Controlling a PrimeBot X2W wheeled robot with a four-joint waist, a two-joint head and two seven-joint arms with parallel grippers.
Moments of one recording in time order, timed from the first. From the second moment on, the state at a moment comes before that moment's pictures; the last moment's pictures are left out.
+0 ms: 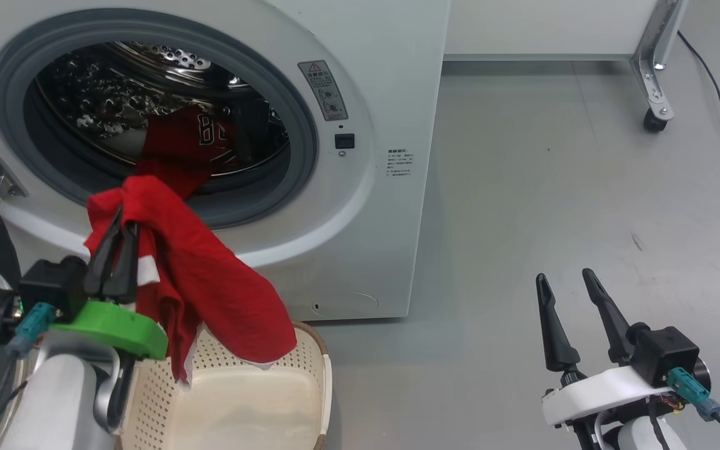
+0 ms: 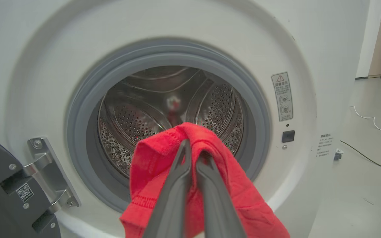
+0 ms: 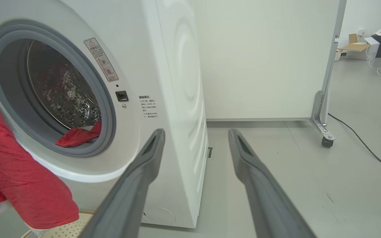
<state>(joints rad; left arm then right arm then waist) -0.33 0.17 -0.14 0.35 -0.32 -0.11 -0.25 0.02 -0.05 0.17 0.13 0.30 0.09 -0.26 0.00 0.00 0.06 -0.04</state>
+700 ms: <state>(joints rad) -0.20 0.20 -0.20 0.52 -0.29 -0.11 -0.21 -0.02 -0.05 0.20 0.10 0.26 0.09 -0.26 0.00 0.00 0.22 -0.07</state>
